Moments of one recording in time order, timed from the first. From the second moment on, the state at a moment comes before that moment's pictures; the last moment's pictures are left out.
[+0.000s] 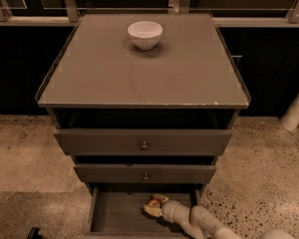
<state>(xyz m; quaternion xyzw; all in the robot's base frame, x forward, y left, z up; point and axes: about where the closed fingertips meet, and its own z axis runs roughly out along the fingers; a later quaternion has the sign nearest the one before) 0.557 -0.041 0.151 -0.25 0.80 0.34 0.43</state>
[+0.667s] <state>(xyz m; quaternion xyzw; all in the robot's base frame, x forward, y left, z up) 0.549 -0.051 0.189 -0.27 0.78 0.38 0.42</state>
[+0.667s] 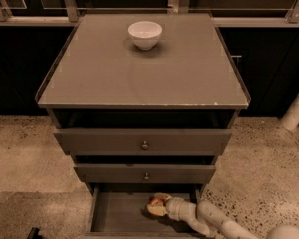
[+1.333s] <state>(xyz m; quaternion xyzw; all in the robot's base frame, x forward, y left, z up) 0.494 -0.110 0.298 -0.26 0.80 0.36 0.41</state>
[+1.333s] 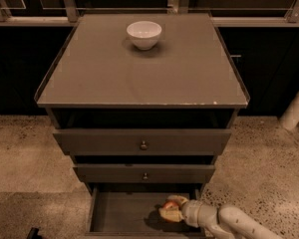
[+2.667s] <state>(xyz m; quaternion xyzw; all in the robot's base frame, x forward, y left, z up) 0.419 -0.090 0.478 -0.39 0.75 0.34 0.40</state>
